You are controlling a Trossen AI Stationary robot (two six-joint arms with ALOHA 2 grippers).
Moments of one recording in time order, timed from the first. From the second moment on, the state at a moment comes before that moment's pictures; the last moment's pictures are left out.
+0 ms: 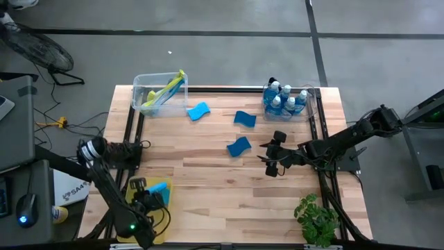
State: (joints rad) left arm -1.05 1.83 1.34 -1.52 -0.20 -1.28; right arm 0.27 1.20 0.39 0.13 0.54 0.18
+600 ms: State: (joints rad) left arm -1.05 1.84 1.34 -1.47 -0.19 -1.23; right arm 0.28 1.20 0.39 0.13 0.50 0.18
